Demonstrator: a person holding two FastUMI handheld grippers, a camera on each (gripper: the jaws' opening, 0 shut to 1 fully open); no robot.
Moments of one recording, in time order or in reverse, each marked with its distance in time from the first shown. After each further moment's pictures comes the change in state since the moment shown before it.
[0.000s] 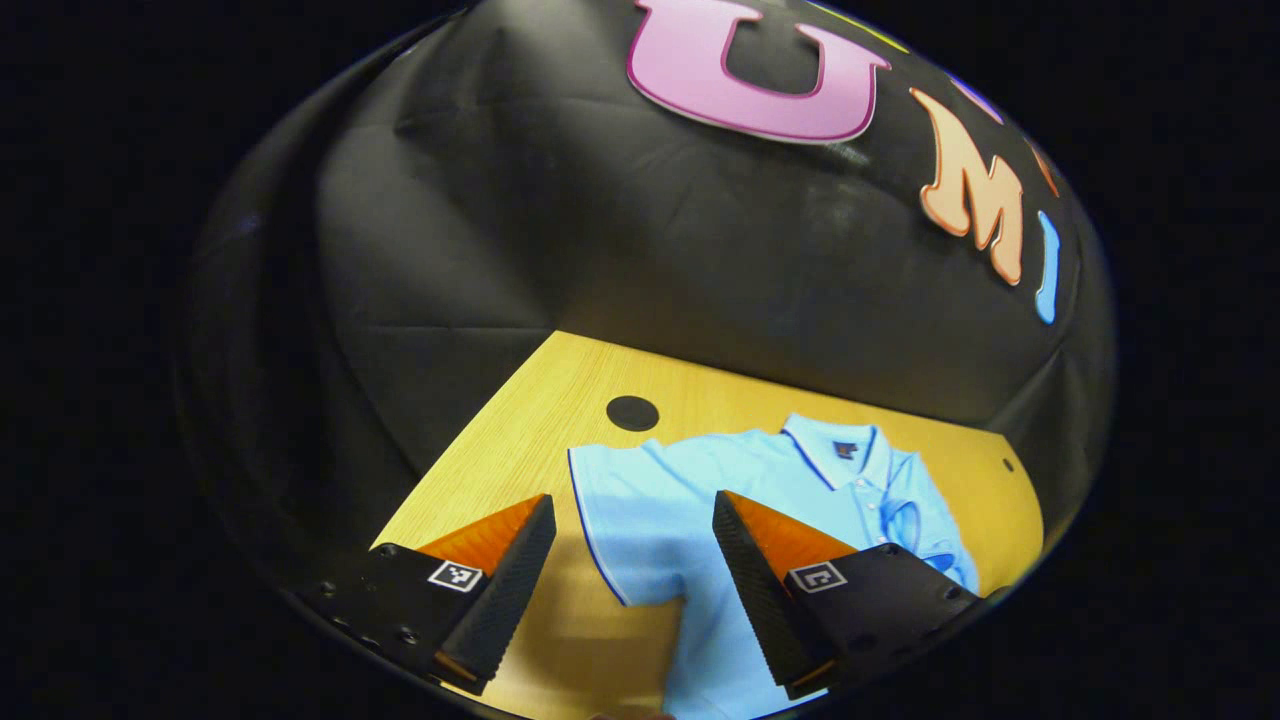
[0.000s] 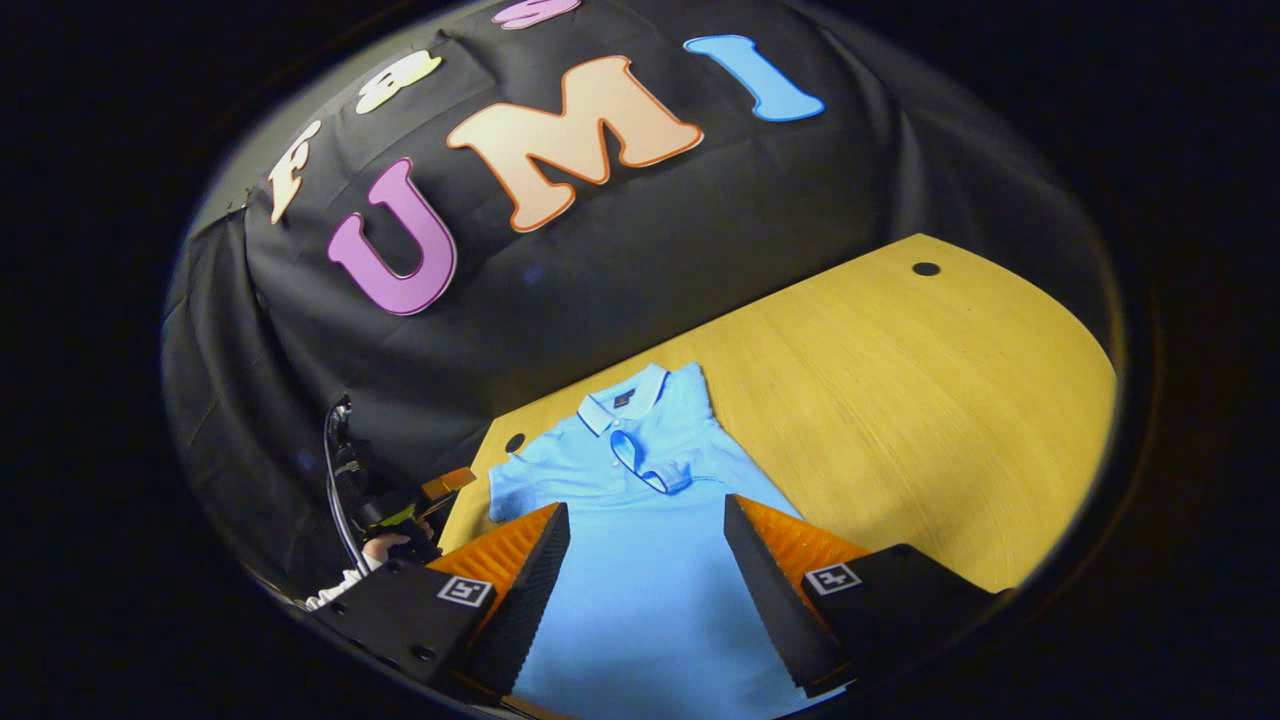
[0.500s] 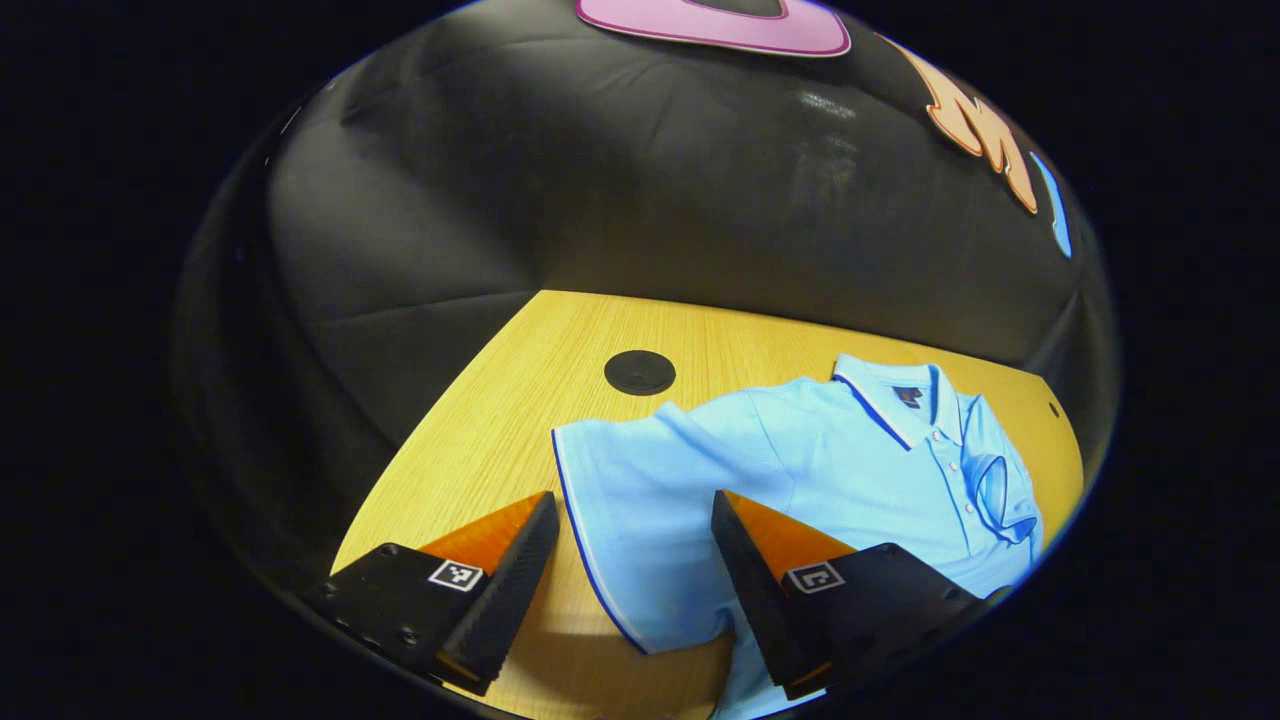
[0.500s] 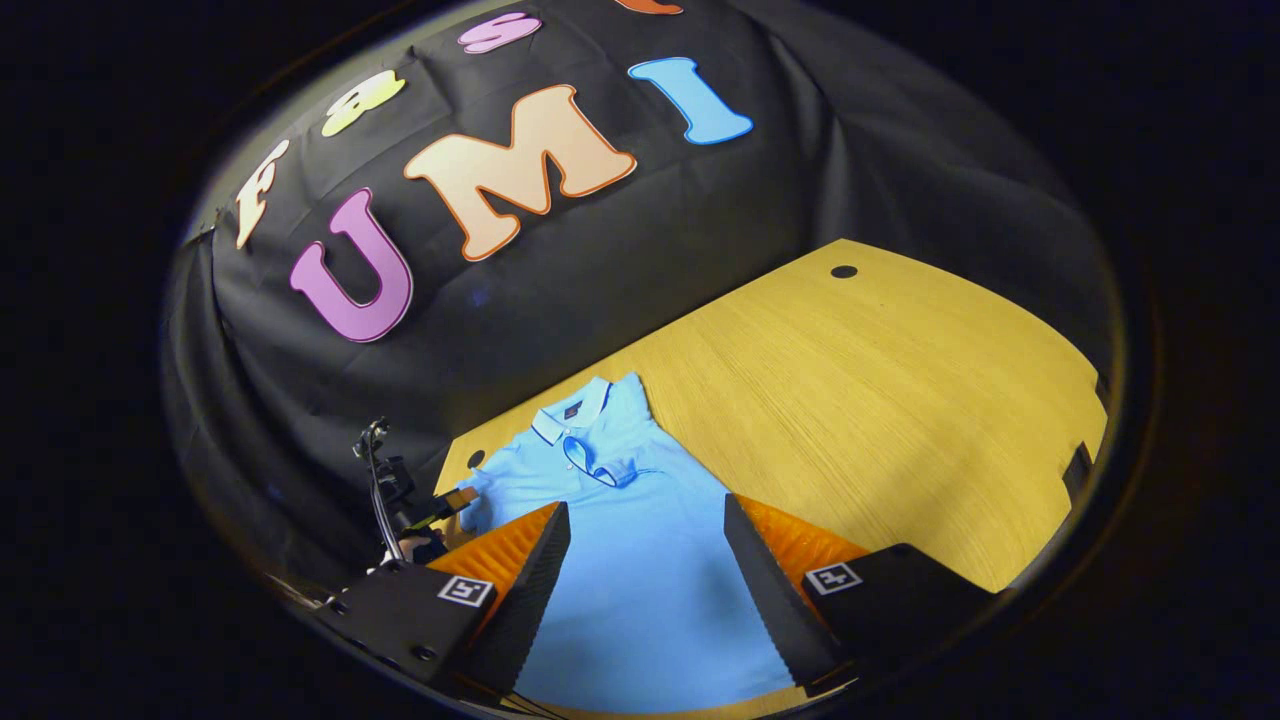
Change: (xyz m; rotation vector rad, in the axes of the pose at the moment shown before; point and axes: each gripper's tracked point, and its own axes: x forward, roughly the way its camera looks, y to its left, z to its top) left arm 0.023 0.006 -0.018 0.101 0.086 0.040; right arm -0.047 -0.029 0.001 0.046 -0.048 -0.138
